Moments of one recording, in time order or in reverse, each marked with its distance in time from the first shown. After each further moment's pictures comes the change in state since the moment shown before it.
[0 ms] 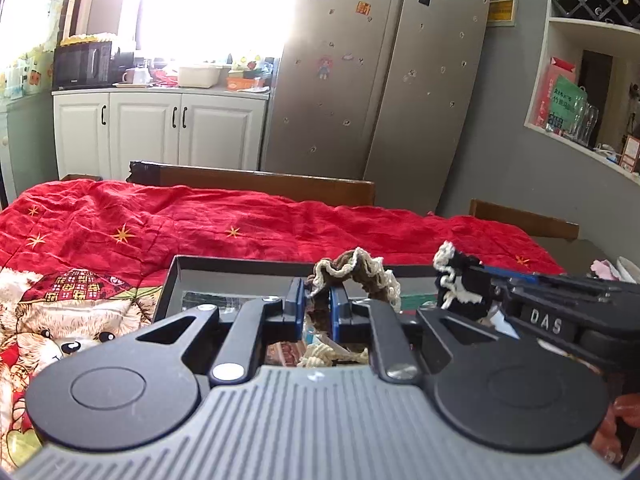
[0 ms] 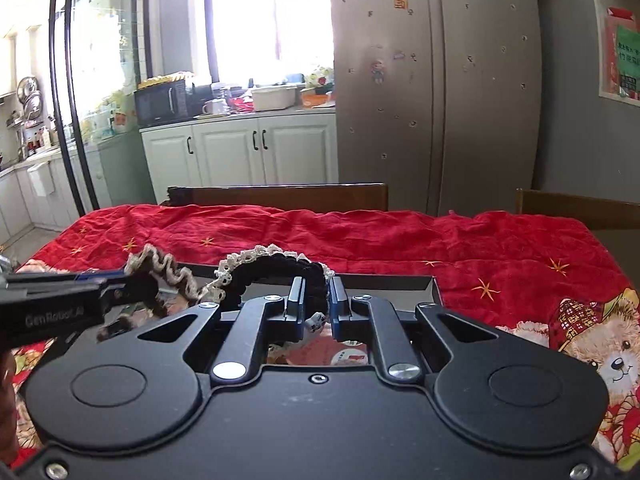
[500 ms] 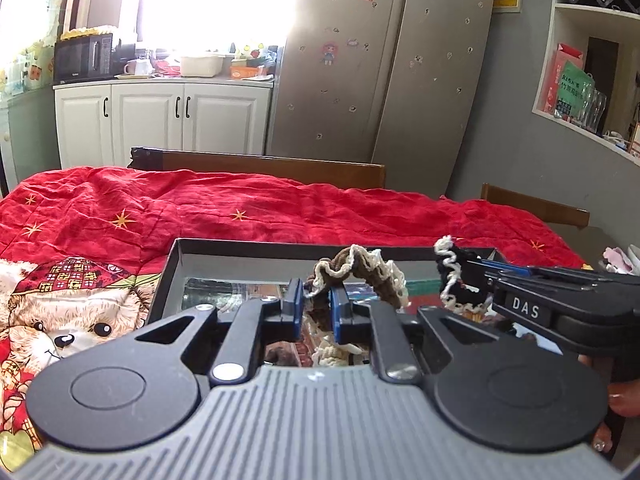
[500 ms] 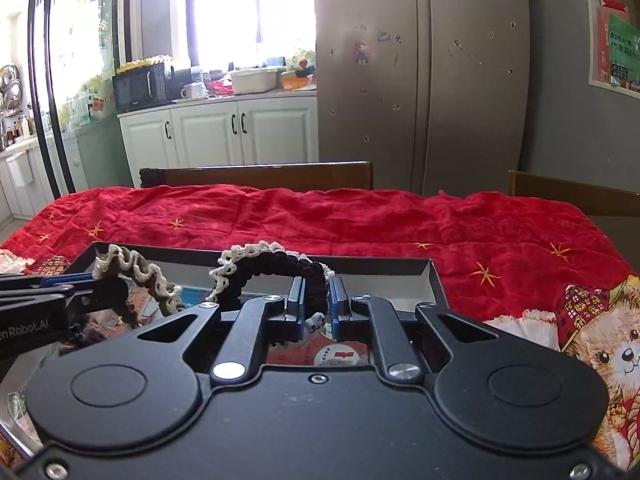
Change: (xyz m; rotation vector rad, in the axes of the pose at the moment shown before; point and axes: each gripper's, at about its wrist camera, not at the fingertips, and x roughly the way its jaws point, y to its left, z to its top) left arm 0.018 0.005 -0.009 0.015 0.031 0.018; right arm 0.032 0.002 -0.012 0.000 0.046 -0.066
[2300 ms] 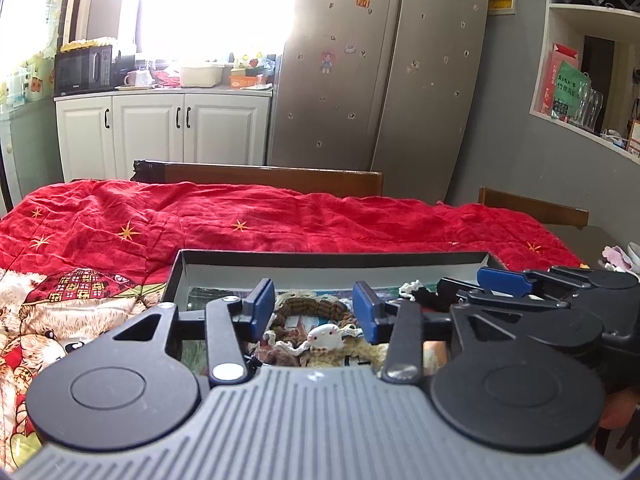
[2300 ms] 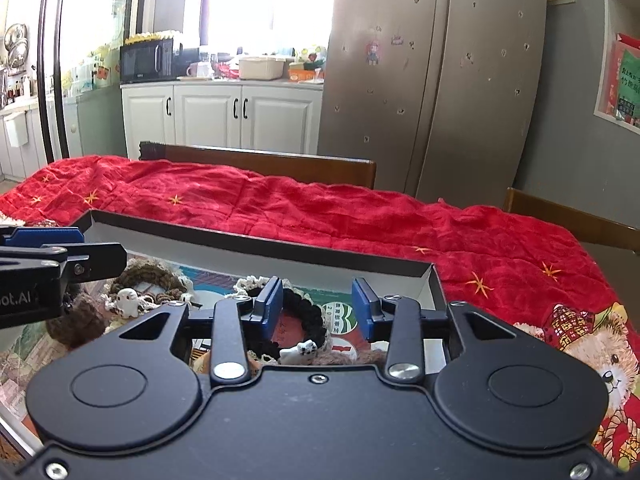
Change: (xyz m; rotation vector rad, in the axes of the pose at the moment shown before) left arm -0.014 -0.005 0.005 0.018 -0.026 0.003; right arm -0.003 0.016 -0.002 -0.118 0.009 -0.037
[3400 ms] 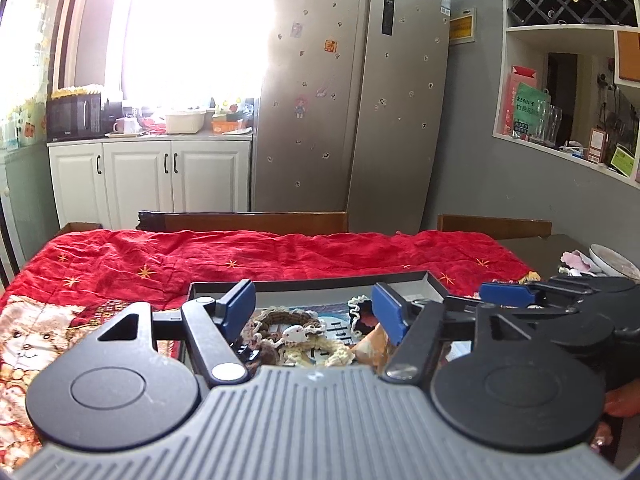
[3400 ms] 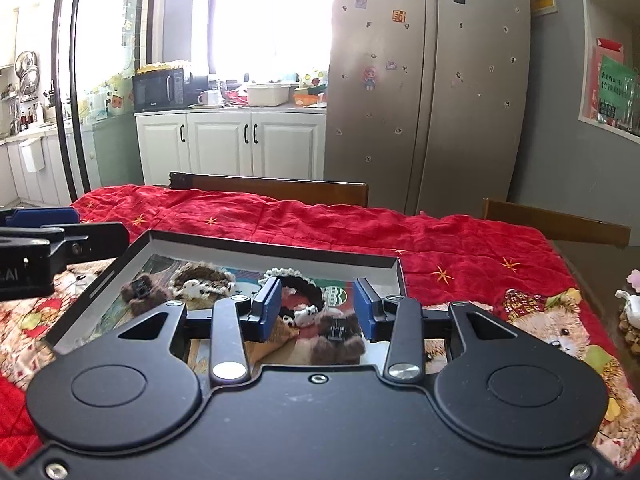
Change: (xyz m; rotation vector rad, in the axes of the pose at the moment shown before) left arm -0.105 -0.023 0.003 0.072 -0.107 -0.041; right arm -0.120 -0.013 -0.006 0.036 -0.053 0.043
